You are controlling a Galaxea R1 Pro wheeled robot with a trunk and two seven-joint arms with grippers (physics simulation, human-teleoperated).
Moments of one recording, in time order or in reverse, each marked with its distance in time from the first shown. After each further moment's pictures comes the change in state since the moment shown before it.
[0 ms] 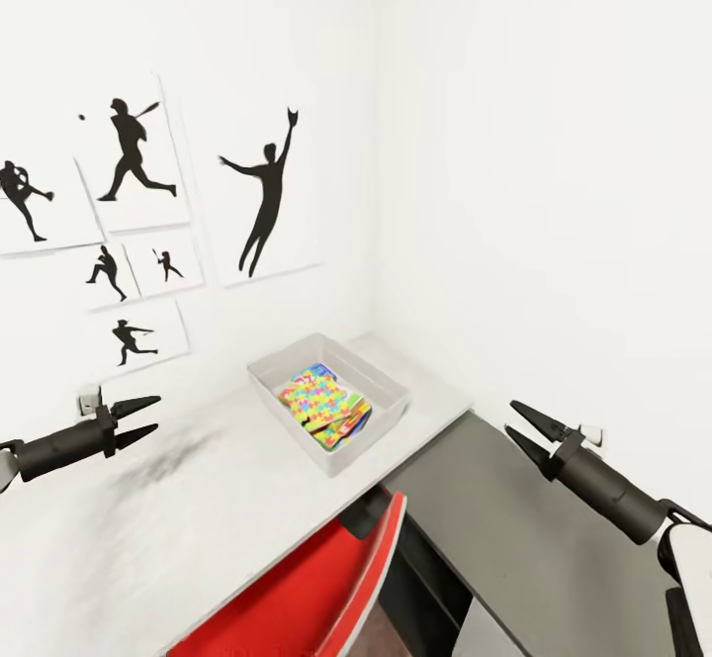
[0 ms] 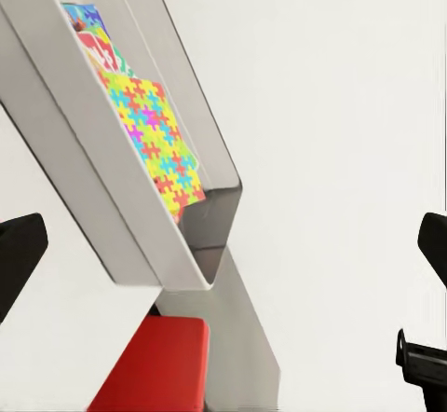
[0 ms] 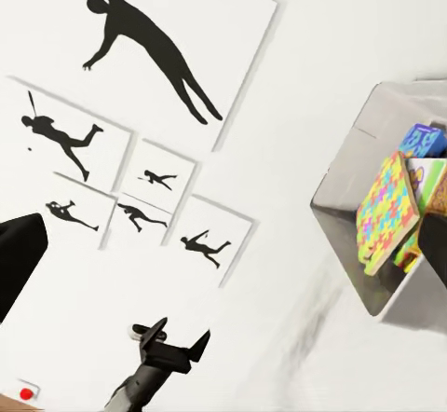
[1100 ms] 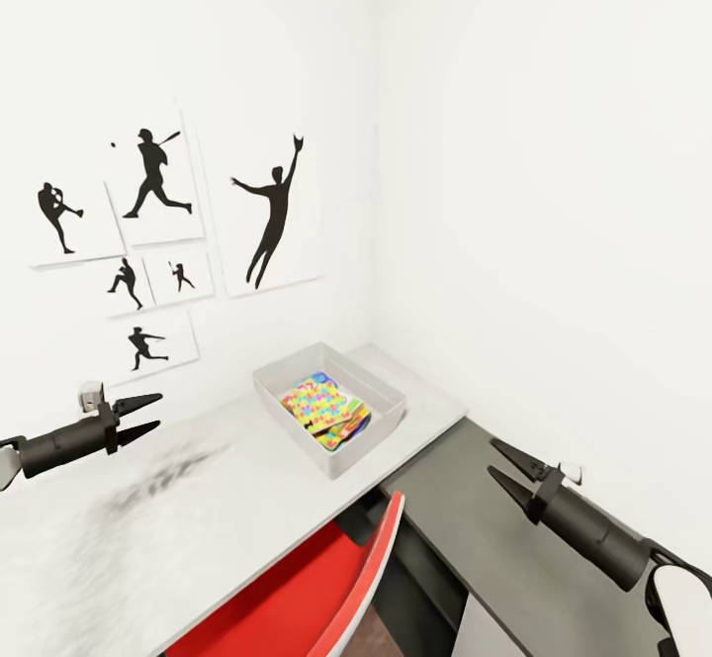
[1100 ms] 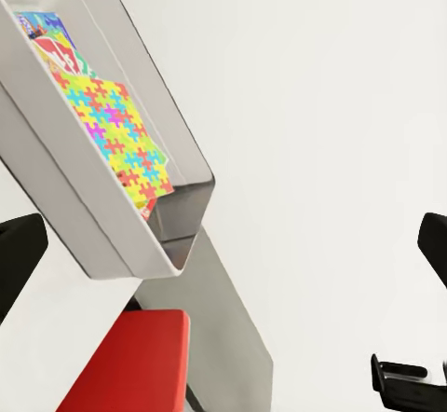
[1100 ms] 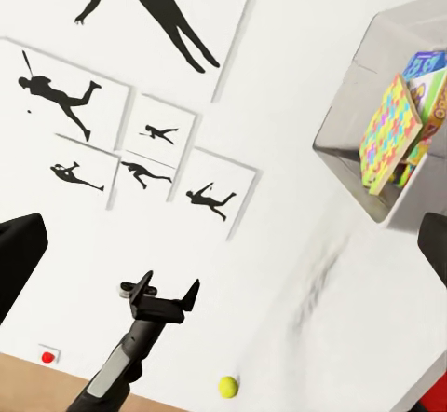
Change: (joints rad) left arm 0.001 -0.003 -0.002 -0.023 0.001 -0.002 0.000; right arm 0.120 0.038 0.053 -0.003 0.013 -0.008 0.003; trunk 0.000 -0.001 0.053
